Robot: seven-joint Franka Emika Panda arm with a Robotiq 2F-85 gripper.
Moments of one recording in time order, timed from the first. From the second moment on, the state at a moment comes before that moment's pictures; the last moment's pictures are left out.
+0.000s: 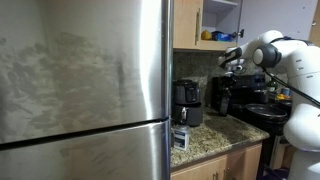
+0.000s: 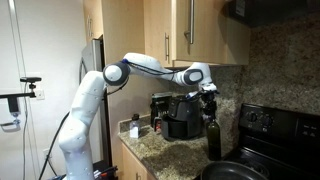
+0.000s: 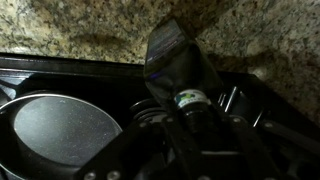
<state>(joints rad) -0.20 0.40 -0.26 -1.44 -0.03 2.05 1.03</state>
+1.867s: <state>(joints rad) -0.23 0.41 -0.26 -1.38 0.05 1.82 1.23</state>
